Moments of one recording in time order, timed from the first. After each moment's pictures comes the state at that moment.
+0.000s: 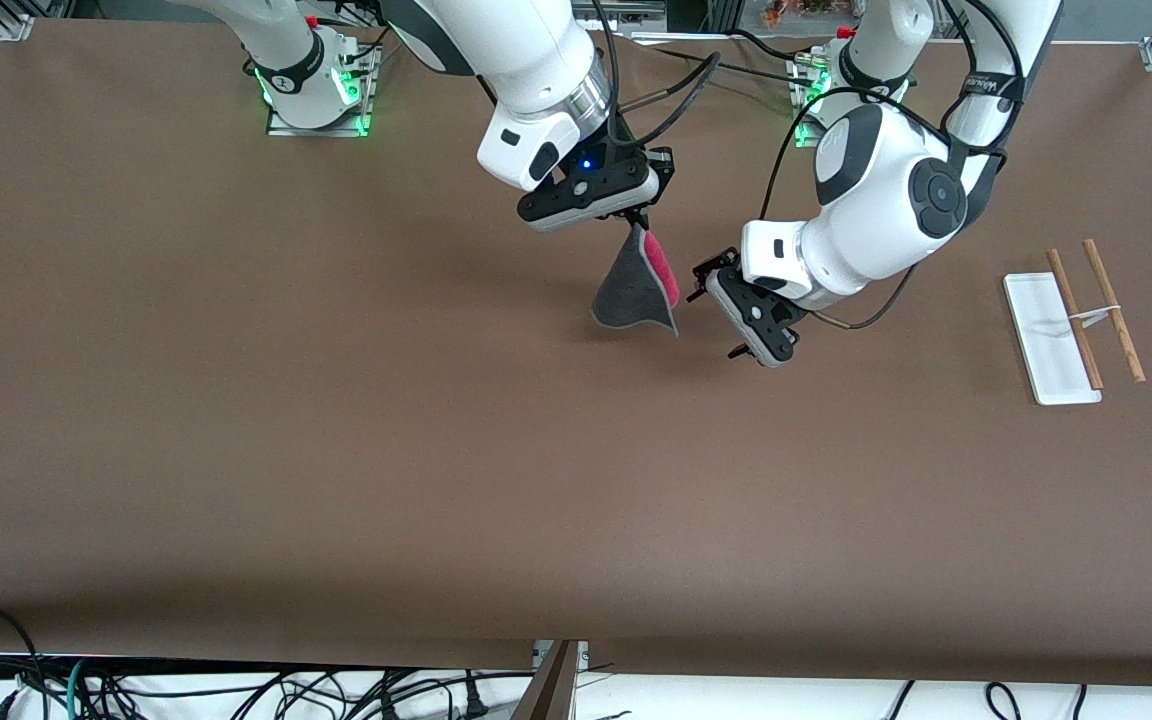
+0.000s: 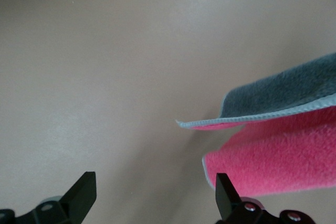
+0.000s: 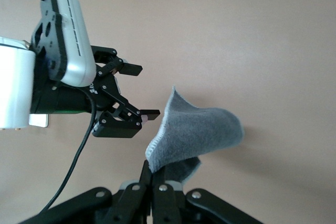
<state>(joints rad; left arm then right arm) -0.20 0.22 -0.24 -1.93 -0.44 2.28 0.66 0.57 0.46 0.33 -1.22 0.07 2.03 0.73</state>
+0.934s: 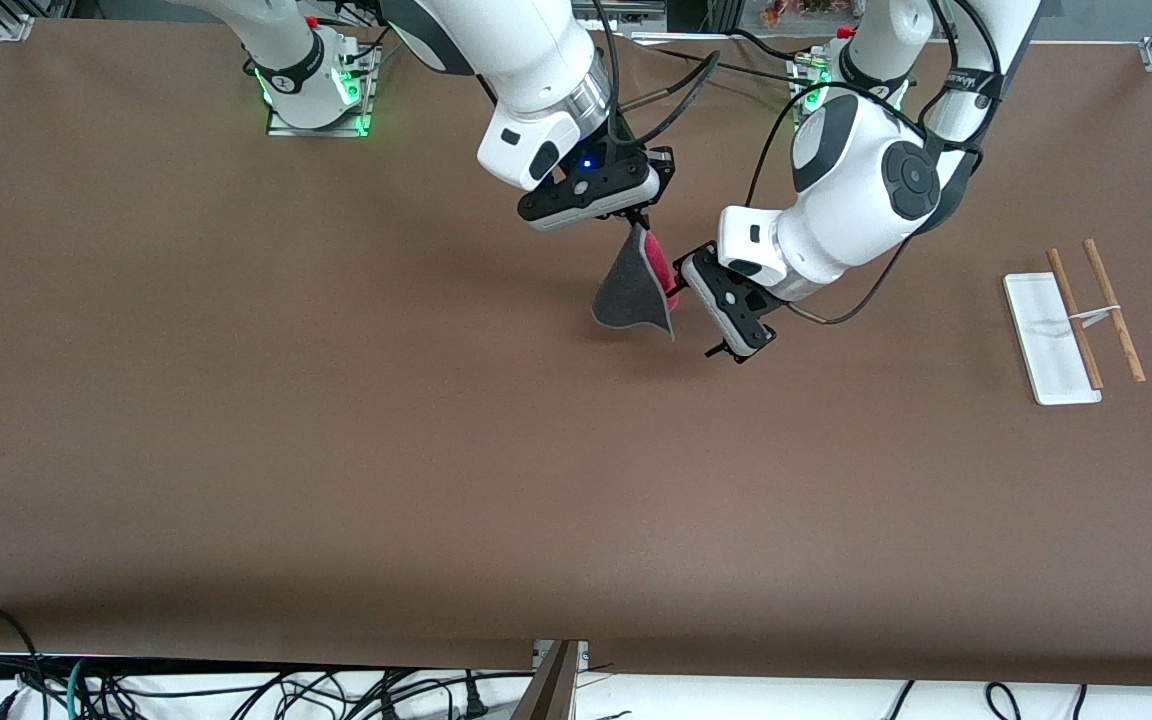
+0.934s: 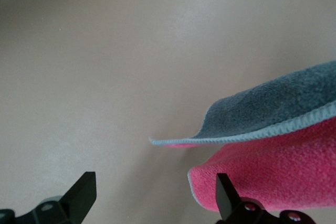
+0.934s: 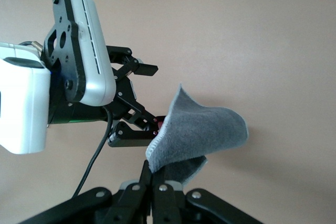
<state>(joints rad) -0.22 0.24 -0.27 -1.93 -0.44 2.36 0.69 0.57 0.46 0.33 -1.22 0.07 2.03 0.73</state>
